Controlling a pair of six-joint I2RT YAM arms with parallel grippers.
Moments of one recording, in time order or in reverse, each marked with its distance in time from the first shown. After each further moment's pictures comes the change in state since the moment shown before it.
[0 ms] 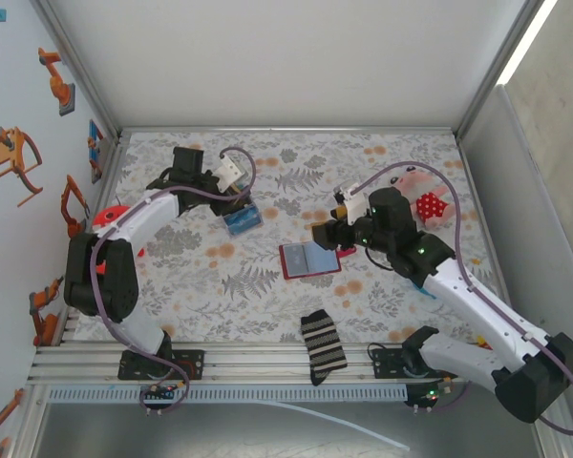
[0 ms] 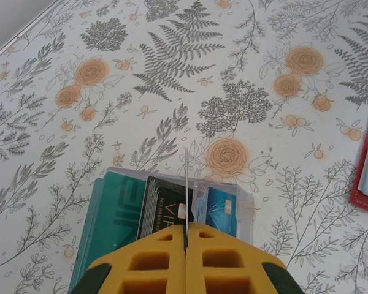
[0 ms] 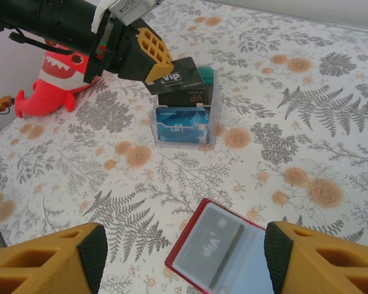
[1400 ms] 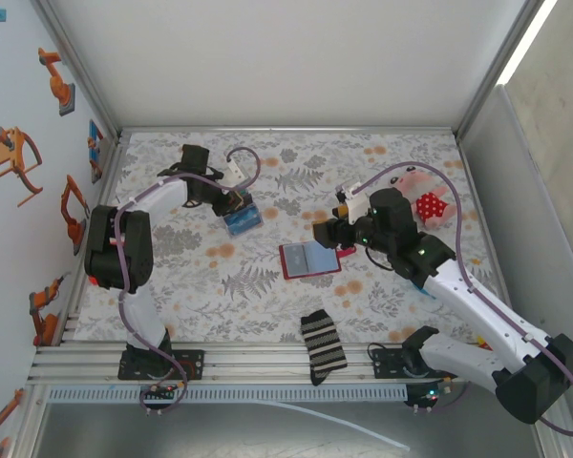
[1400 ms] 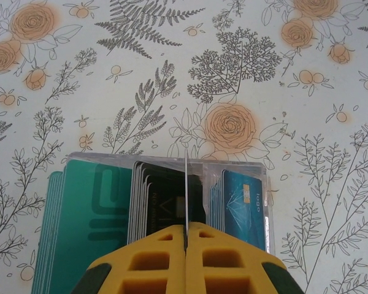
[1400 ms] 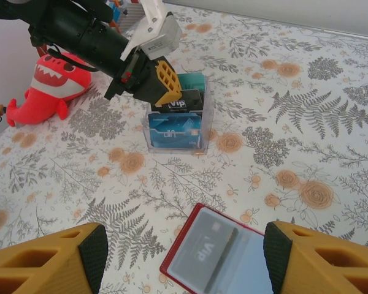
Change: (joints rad) left arm 0.029 0.229 0.140 -0.111 0.066 0.118; right arm 0.000 -0.005 -0.009 0.021 0.022 0.014
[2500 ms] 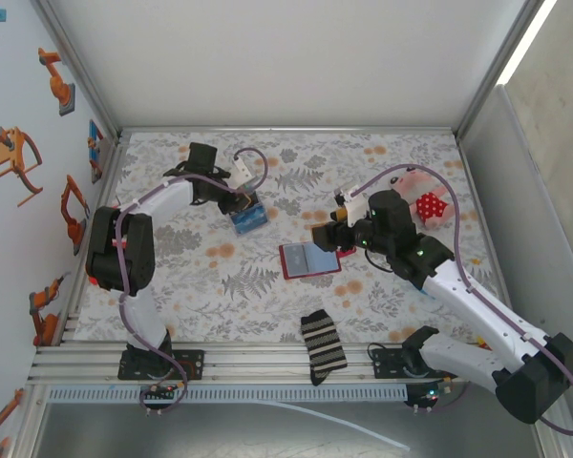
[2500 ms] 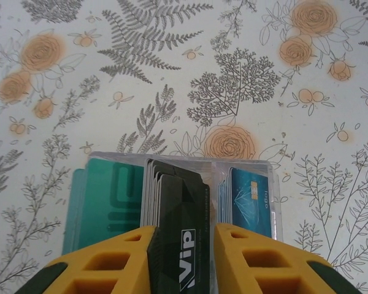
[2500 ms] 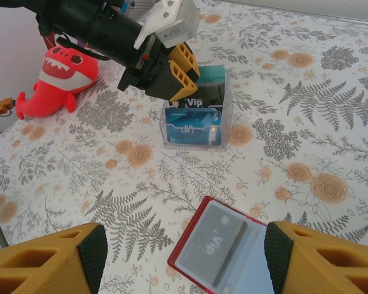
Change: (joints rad) left arm -0.051 -0.024 0.009 0.036 -0.053 -0.015; right arm 0.000 0.002 -0.019 0.002 -0.034 0.008
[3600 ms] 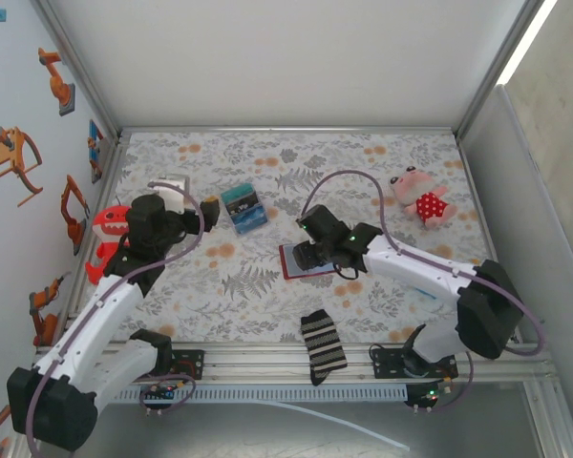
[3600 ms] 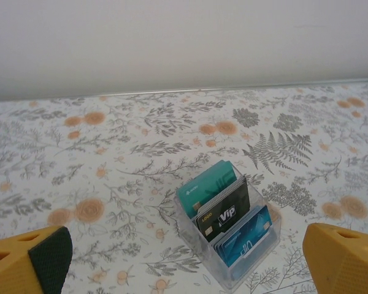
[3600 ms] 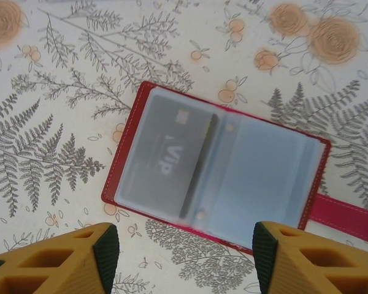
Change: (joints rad) left arm -0.019 -0.970 -0.653 0.317 -0.502 -0.814; right arm 0.251 0.448 0.143 -0.243 0.388 0.167
